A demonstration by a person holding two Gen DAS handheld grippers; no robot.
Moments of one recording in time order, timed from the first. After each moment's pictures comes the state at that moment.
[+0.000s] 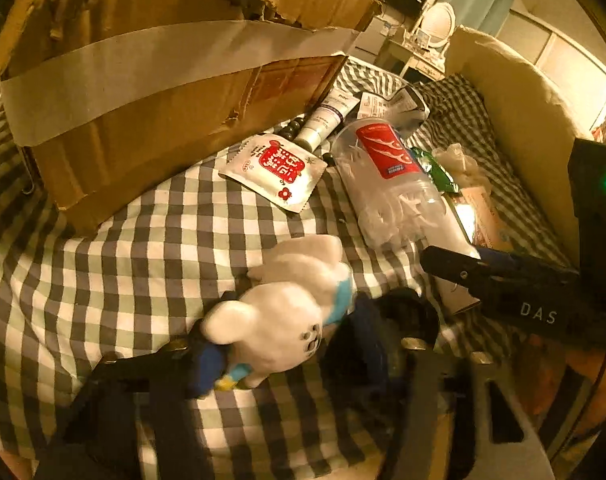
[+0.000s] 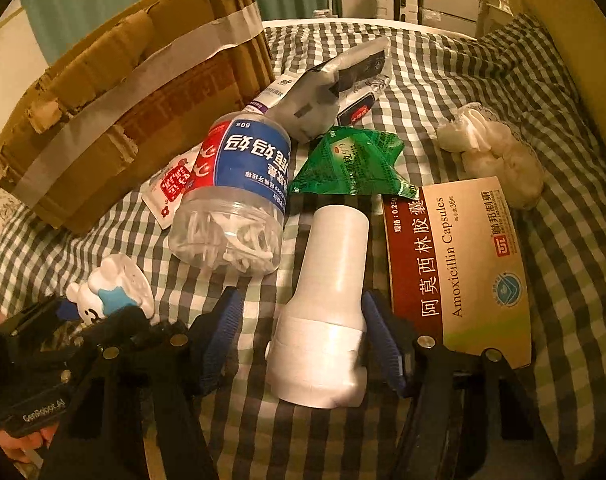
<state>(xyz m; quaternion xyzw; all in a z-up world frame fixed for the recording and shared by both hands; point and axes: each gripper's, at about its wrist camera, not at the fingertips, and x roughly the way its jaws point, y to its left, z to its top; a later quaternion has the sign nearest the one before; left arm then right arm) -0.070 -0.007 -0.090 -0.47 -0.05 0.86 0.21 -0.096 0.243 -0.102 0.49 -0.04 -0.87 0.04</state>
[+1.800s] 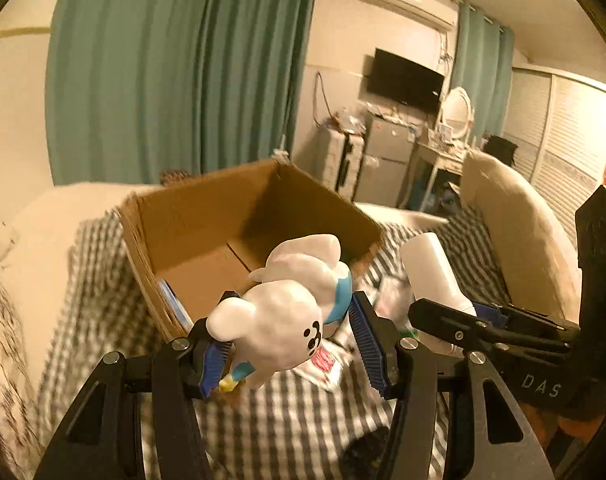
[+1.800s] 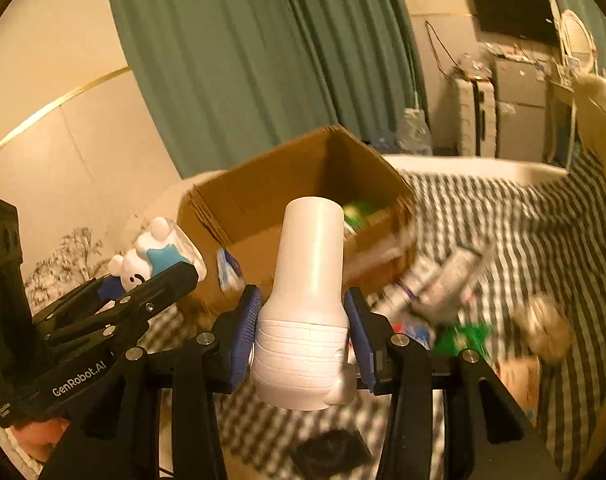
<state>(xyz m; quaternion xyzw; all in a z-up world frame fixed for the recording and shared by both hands) -0.071 -0.051 0.091 -0.27 -0.03 0.95 0.11 -0.107 0.185 0.047 0.33 -0.08 -0.92 0.20</state>
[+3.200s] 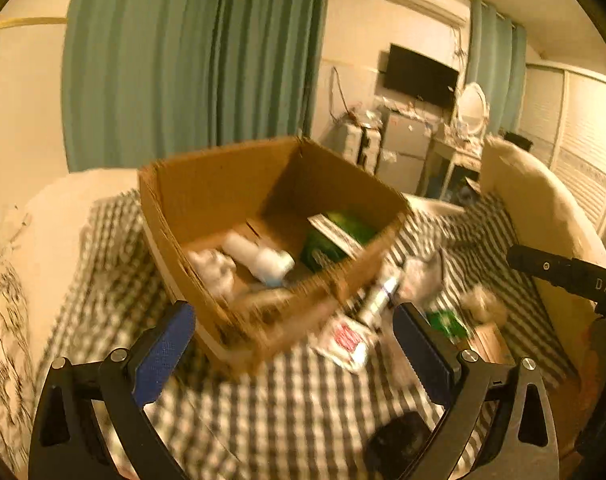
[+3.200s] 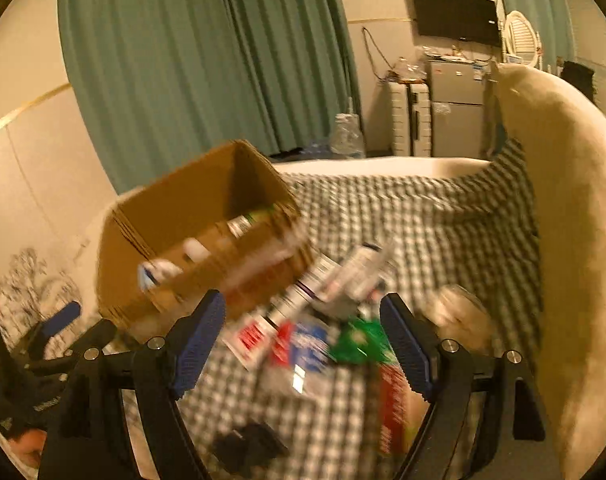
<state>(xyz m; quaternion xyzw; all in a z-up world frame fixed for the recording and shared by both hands) -0.054 -0.052 0.042 -0.29 -0.03 0.95 0.09 -0.088 0.259 0.039 0.33 -0.07 -0.94 0.07</state>
